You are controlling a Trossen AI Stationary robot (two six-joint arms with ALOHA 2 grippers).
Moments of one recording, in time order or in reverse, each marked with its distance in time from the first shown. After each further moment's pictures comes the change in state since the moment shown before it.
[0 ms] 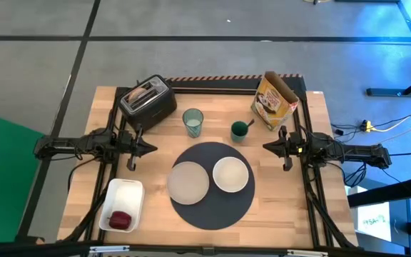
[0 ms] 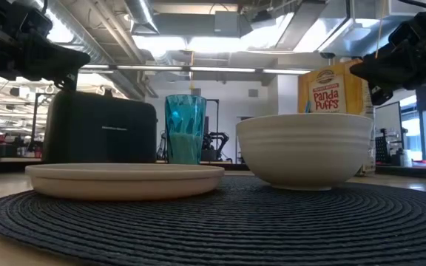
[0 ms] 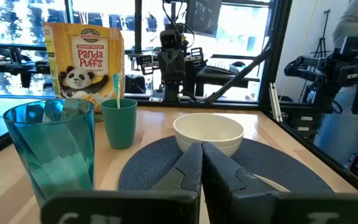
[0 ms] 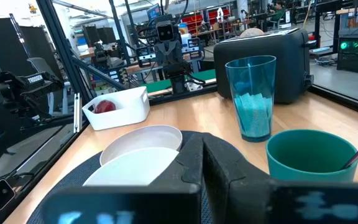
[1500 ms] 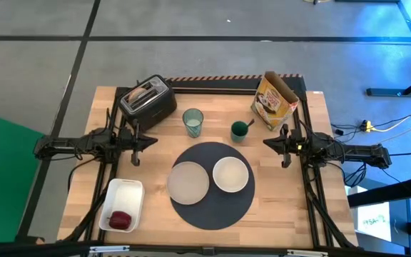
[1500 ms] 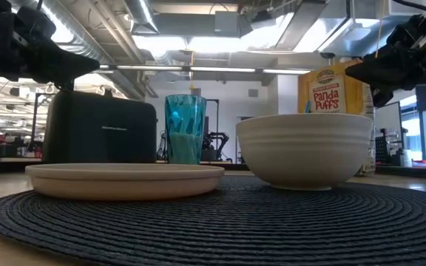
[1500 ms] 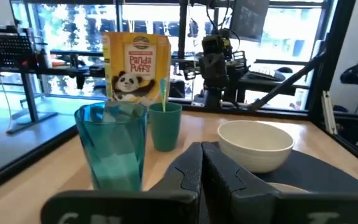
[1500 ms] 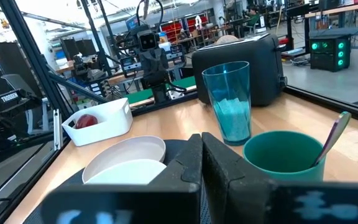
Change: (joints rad) left arm 0.000 0.000 0.000 0.016 -0.191 0.025; right arm 0.000 0.000 0.001 0.007 0.102 0.049
